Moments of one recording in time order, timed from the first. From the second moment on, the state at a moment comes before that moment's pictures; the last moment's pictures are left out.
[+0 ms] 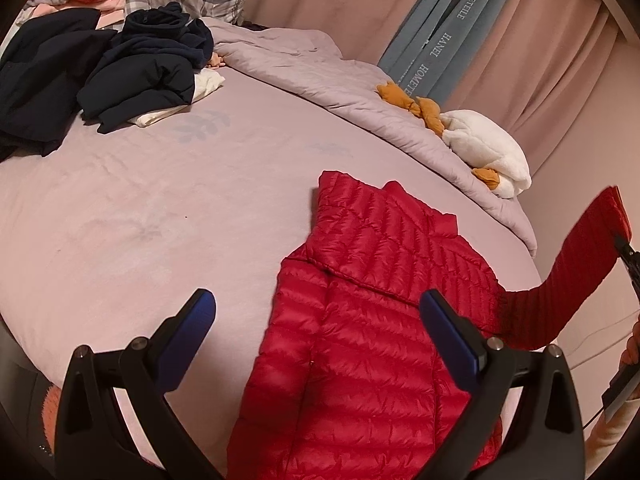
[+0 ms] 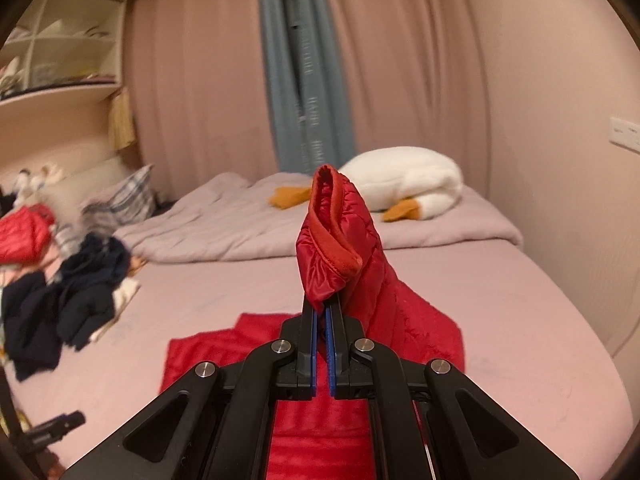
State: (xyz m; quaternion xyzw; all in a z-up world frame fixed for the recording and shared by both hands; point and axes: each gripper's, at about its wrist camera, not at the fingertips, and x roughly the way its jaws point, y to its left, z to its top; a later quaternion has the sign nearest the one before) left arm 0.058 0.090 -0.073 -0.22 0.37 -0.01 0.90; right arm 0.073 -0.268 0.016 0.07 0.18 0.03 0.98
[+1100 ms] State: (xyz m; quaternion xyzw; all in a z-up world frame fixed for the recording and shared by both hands) left arm 0.063 0.094 -0.112 -0.23 0.41 0.02 0.88; right arm 0.098 -0.109 -0.124 -0.01 0.41 0.23 0.88
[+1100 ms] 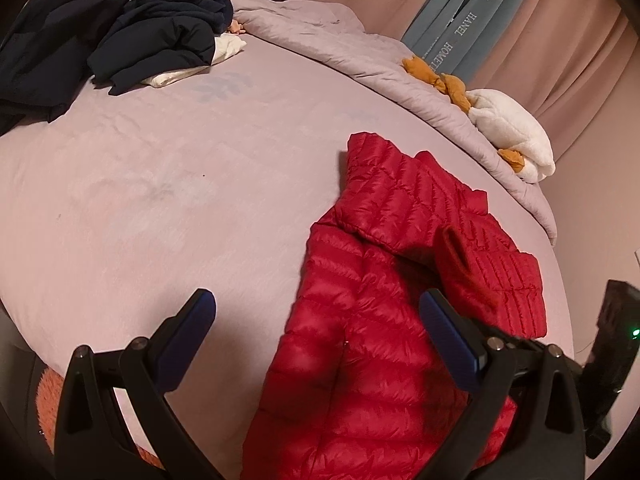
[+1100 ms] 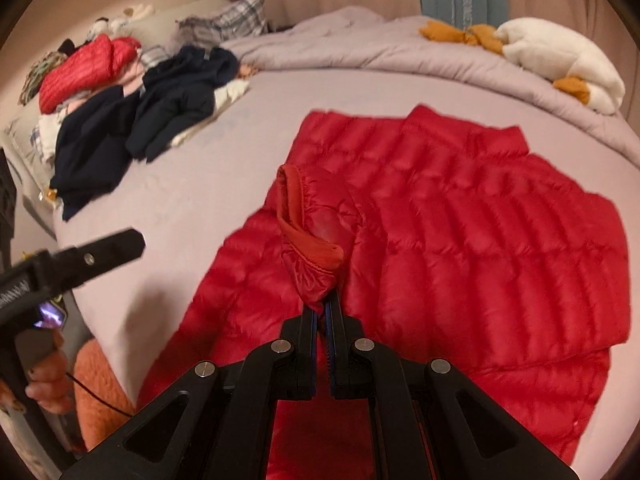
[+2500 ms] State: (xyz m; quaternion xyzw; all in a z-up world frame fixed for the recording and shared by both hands) left arm 0.102 0.026 -0.153 -0.24 0.46 -0.12 0.85; right arm 0.078 -0.203 -0.126 0.11 0.41 0.12 0.90
